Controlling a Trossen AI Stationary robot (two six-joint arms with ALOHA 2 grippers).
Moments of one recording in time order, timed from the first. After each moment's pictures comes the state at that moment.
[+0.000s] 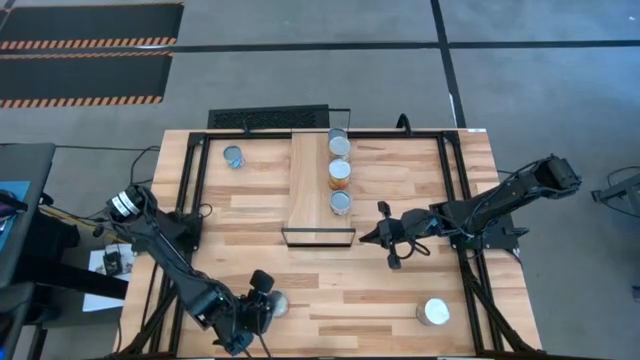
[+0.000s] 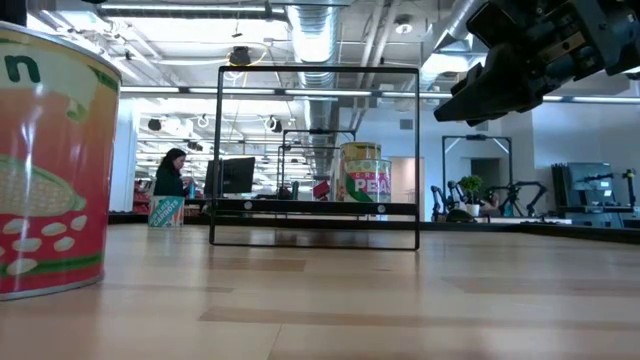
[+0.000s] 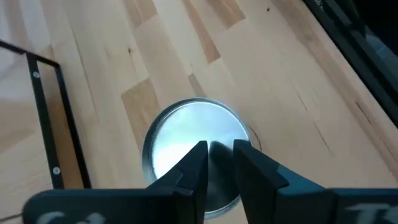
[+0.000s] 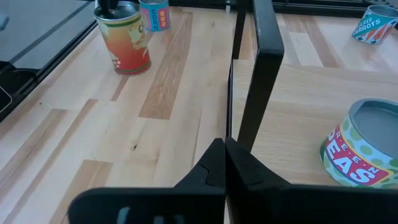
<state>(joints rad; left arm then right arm) -0.84 1.69 1.20 -0.66 -0.46 -0.25 0.24 1.18 0.45 0.30 0.13 0.05</state>
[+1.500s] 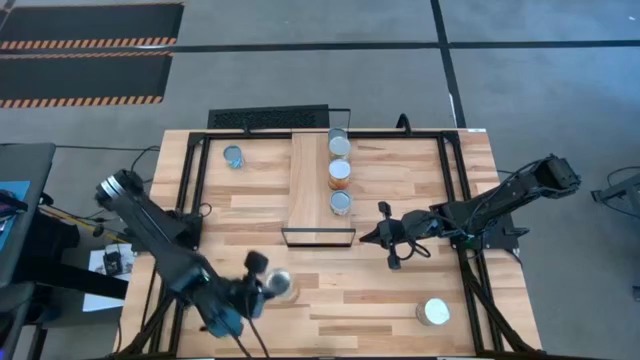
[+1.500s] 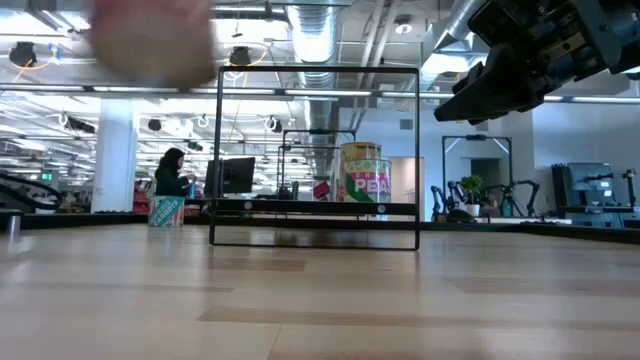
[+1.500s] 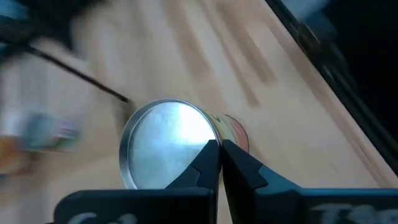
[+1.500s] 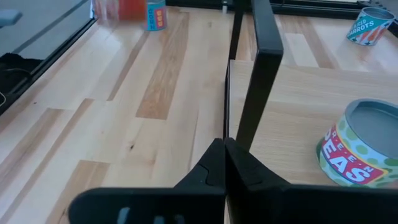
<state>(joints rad) -0.79 1.51 1.34 -0.80 -0.52 -0.17 0.26 1.18 0.45 0.30 0.16 0.05</state>
